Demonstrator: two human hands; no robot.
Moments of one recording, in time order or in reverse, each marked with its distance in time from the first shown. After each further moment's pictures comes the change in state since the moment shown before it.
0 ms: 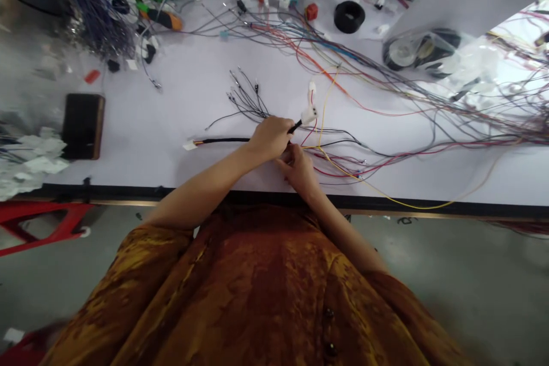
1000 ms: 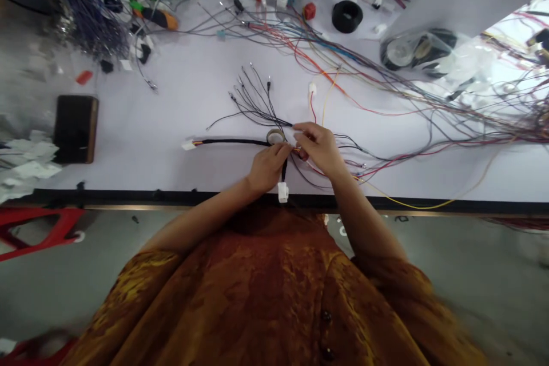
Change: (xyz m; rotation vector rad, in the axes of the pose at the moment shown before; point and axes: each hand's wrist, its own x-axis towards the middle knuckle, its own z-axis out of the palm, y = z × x) left_hand -0.058 -0.014 0.070 -0.031 0.330 0.211; right_hand 0.034 -0.030 -0.053 0.068 -0.003 -0.075
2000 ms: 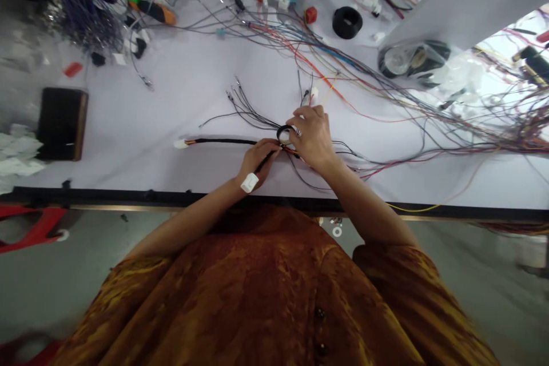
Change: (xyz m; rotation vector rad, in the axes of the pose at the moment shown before) left_hand 0.005 -0.025 0.004 -0.467 0.187 -0.125; right_hand 0.034 -0.012 0.003 -0.801 -0.016 -0.470
